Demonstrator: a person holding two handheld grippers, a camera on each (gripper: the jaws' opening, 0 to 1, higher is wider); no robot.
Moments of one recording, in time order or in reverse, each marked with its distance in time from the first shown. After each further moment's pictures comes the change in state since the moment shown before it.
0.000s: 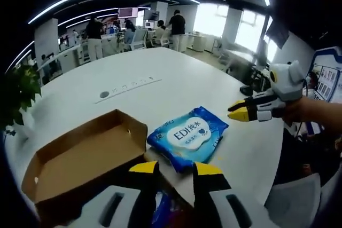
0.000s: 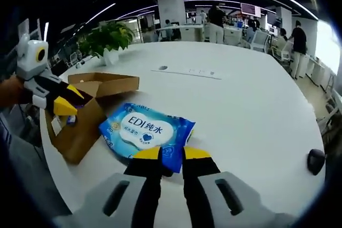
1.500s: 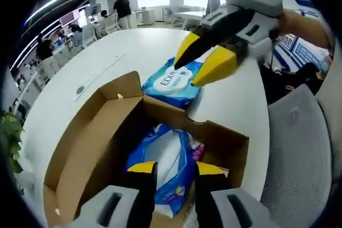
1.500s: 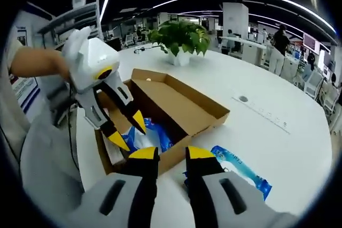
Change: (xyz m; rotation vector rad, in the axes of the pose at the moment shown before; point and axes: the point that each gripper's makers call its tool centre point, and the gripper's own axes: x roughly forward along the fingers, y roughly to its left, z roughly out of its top) left arm -0.020 0.033 -0.072 0.397 0.253 -0.219; right arm 0.046 0.188 0.058 -0.346 0.002 0.384
